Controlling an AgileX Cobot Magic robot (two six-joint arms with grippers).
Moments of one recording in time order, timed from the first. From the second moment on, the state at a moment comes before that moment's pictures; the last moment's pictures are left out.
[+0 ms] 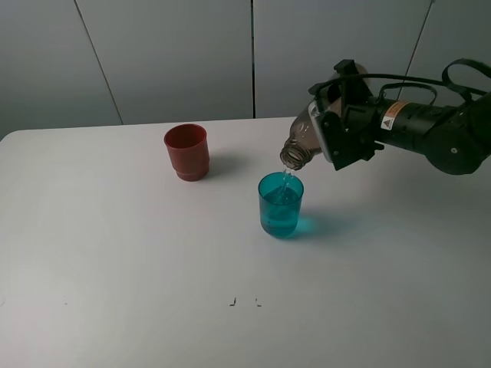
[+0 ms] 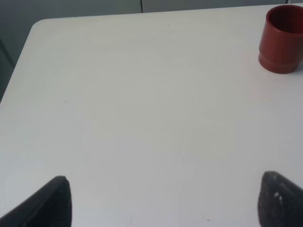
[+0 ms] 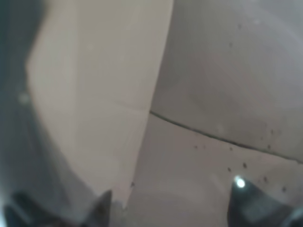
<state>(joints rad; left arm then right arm) 0.00 0.00 -0.51 0.02 1.09 0.01 0.22 1.87 -0.73 -0.43 -0.75 -1.62</state>
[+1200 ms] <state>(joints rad) 0.00 0.00 -0.51 0.02 1.09 0.00 0.22 1.87 -0.73 -0.43 -0.76 -1.67</state>
